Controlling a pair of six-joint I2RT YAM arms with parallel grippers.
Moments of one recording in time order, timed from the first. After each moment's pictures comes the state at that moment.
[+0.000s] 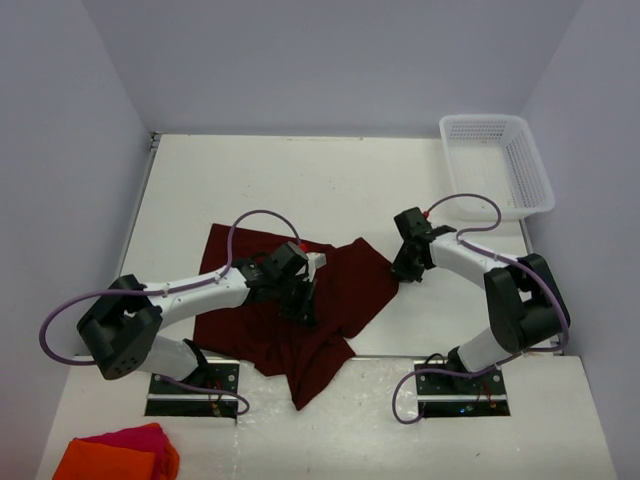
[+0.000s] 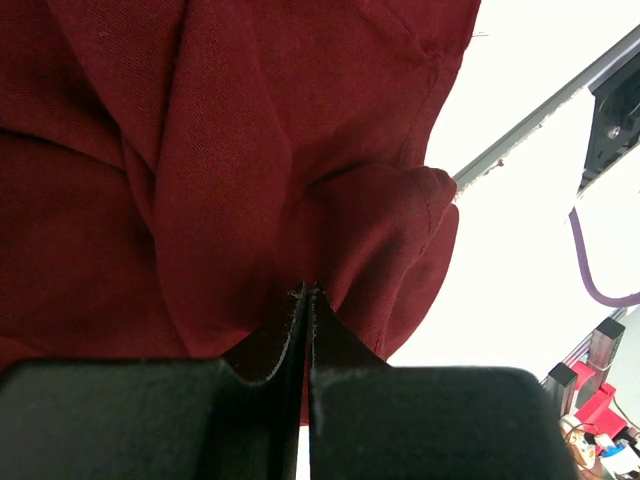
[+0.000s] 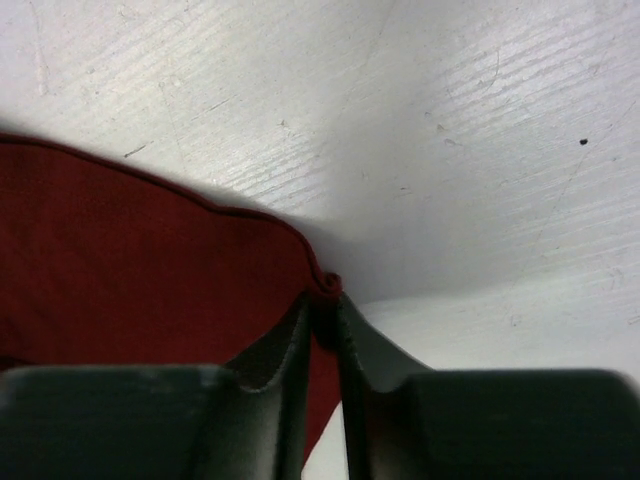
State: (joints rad) left arm -0.86 1.40 0.74 -0.40 0.37 -0.61; right arm 0.38 1.54 0.83 -0.56 0.10 0.88
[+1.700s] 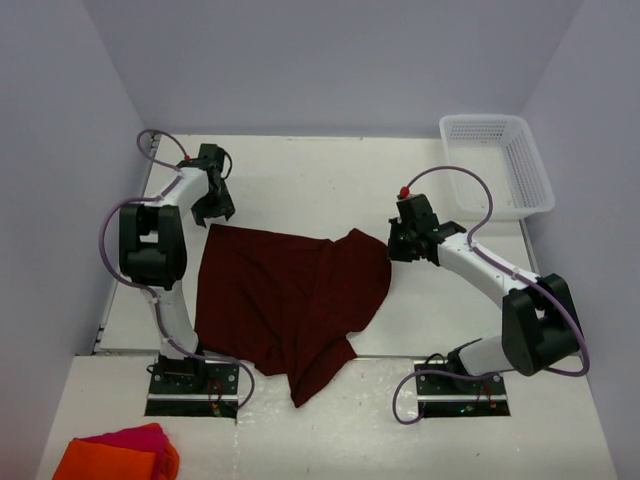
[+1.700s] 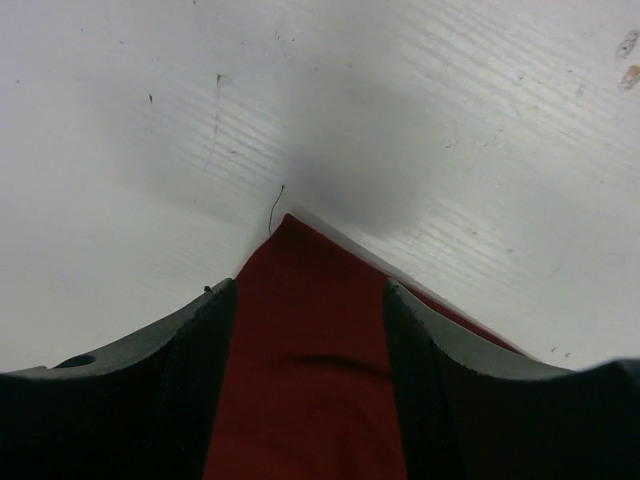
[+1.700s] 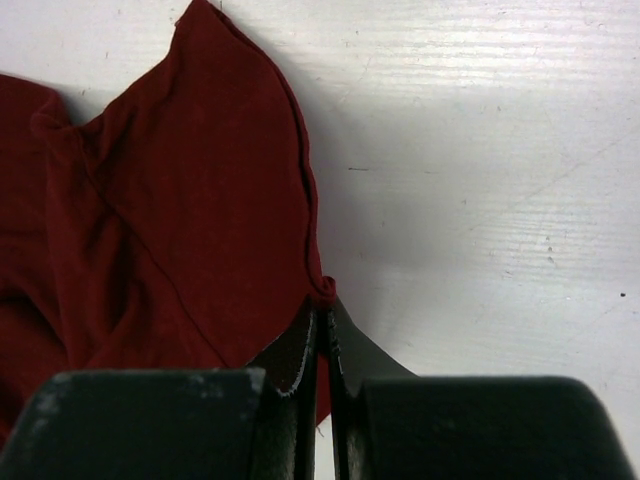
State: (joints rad) left arm -0.07 1.98 1.50 -0.77 -0.26 -0.48; right arm 0.41 1.42 0.89 -0.45 0.00 0.50
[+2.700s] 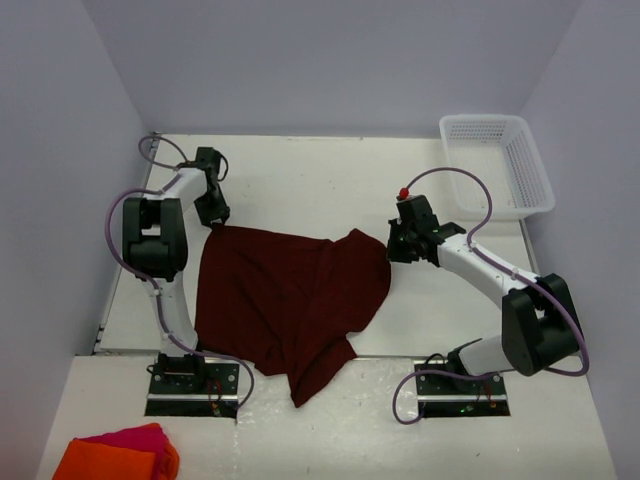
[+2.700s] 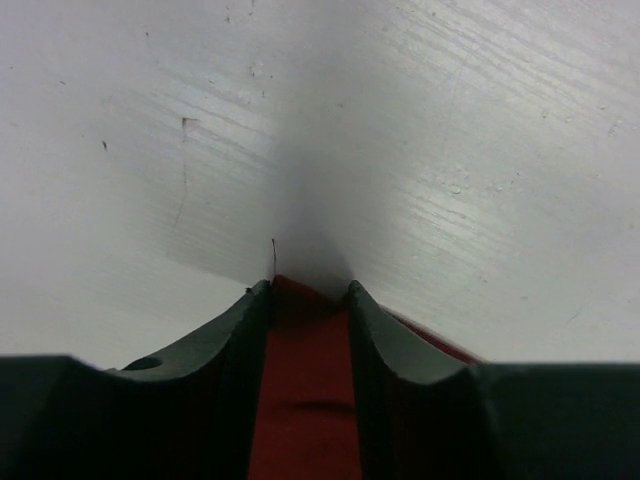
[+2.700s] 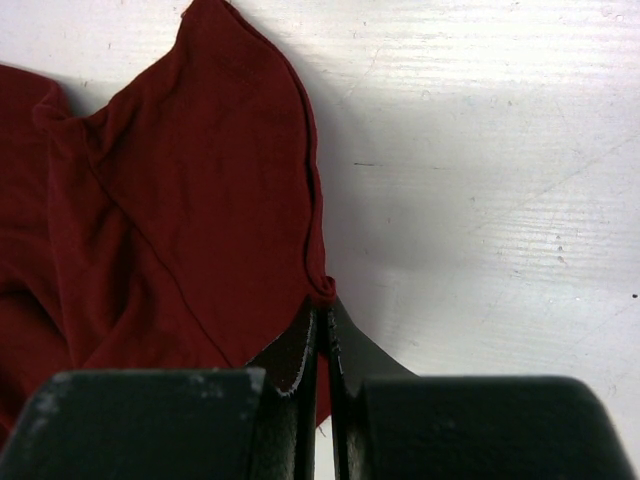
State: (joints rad) left arm -0.02 2.08 1.53 -0.75 -0.20 -0.44; right arm 0.41 1.42 0.87 -0.44 -0.02 0.50
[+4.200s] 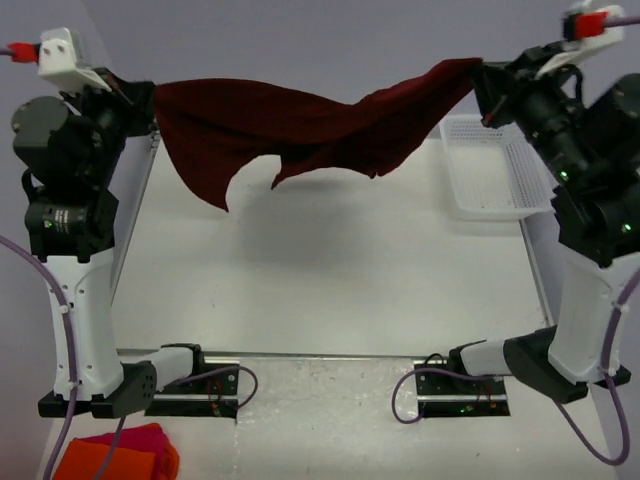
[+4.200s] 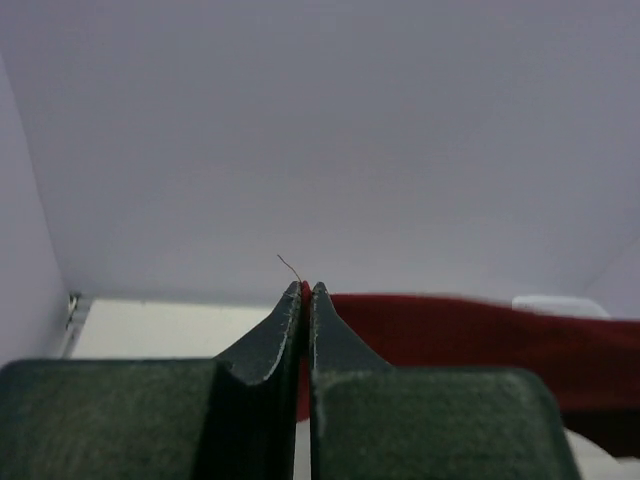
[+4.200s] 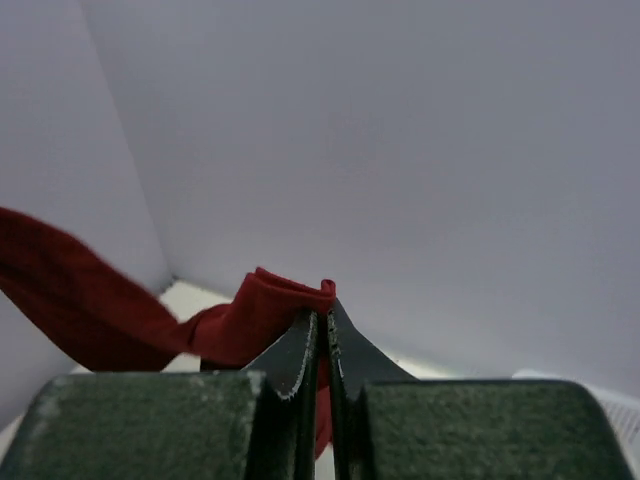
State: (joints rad) left arm -0.01 1.20 1.85 -0.58 0.09 -0.27; right arm 0.28 1.40 2.33 -0.81 -0.13 0.09
